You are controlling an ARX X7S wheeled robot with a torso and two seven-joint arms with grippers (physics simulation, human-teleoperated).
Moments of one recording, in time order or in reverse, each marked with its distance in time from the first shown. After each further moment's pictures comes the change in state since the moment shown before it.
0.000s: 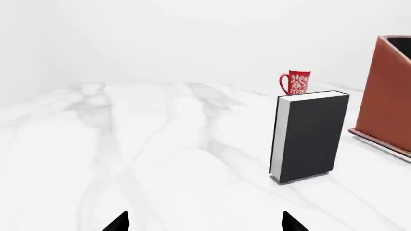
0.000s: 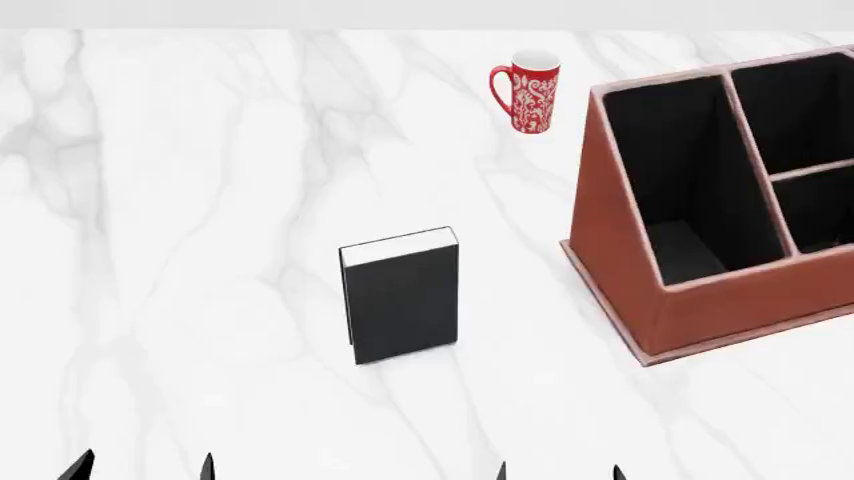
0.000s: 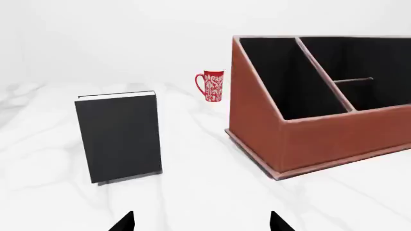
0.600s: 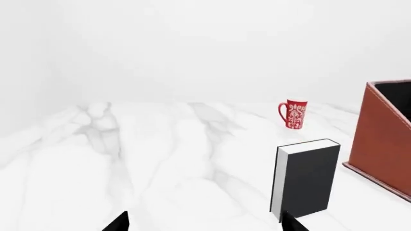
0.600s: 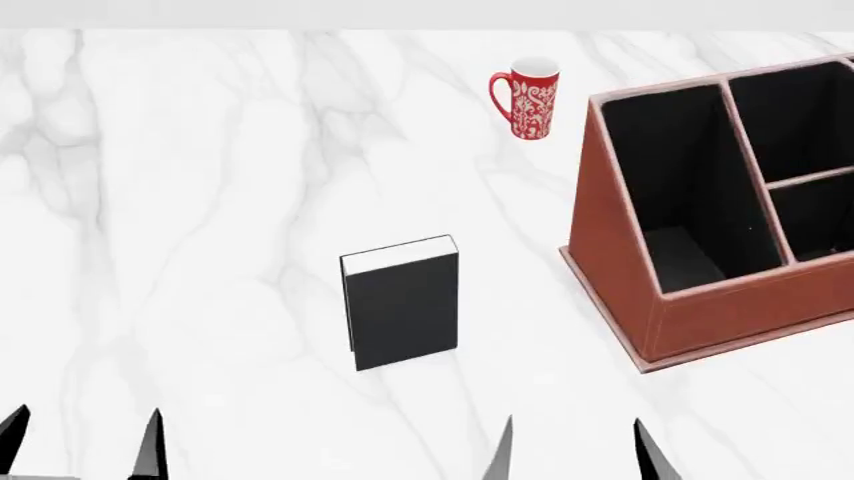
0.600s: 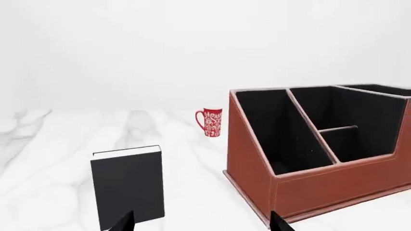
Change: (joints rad) left arm 0.037 -0.111 0.002 0.477 -0.128 -0.401 -0.058; right arm -0.041 0.077 -0.061 -0.434 0.063 0.313 0.089
